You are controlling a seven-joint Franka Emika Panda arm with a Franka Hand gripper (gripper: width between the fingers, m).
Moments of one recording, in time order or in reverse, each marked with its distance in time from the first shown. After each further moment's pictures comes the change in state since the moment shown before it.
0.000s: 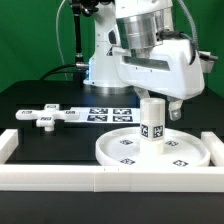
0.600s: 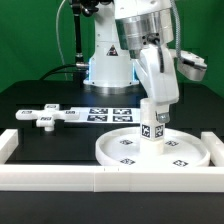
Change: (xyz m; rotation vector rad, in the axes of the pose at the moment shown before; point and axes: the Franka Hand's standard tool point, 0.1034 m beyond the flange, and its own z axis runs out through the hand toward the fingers) arm 0.003 0.000 0.000 0.023 0.002 0.495
